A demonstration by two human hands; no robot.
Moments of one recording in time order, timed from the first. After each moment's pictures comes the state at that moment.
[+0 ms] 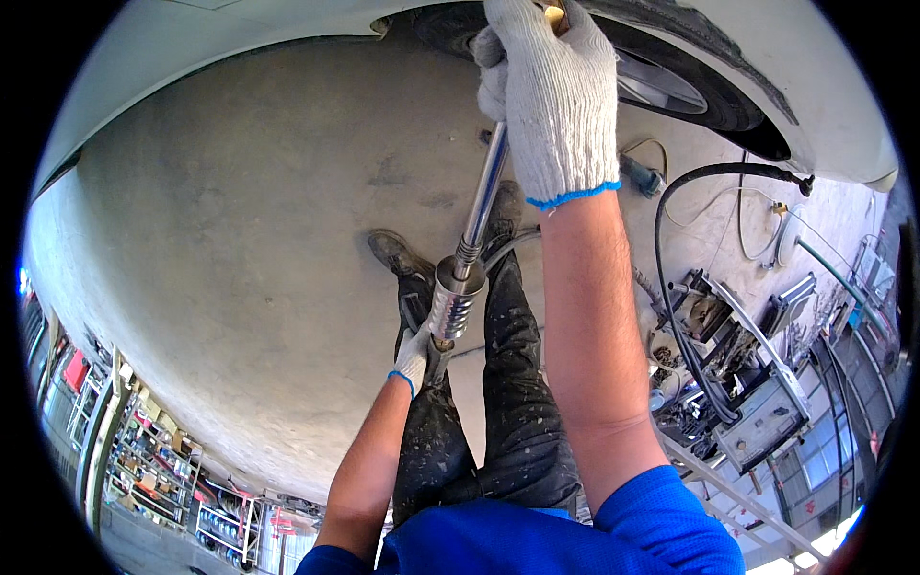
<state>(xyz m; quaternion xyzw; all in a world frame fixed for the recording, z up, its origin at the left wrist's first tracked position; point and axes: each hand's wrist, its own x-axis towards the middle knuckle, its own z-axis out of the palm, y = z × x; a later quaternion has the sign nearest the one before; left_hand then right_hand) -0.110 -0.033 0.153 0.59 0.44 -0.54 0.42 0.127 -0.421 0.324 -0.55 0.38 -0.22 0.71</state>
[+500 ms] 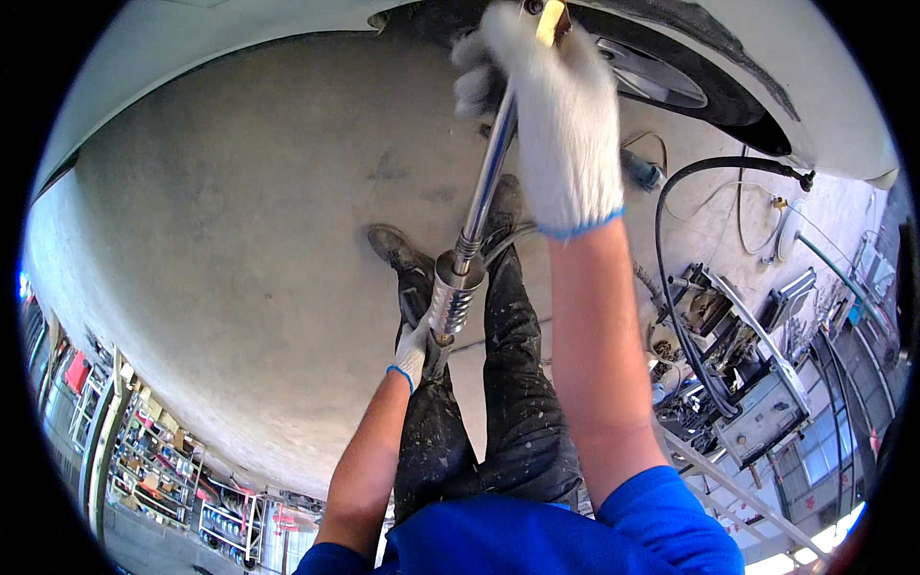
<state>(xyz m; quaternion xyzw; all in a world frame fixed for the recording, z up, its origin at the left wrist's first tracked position) -0.101 -0.030 0.161 0.56 0.43 -0.57 0.43 0.113 -0.410 0.336 -0.51 0.37 -0.18 0.76</state>
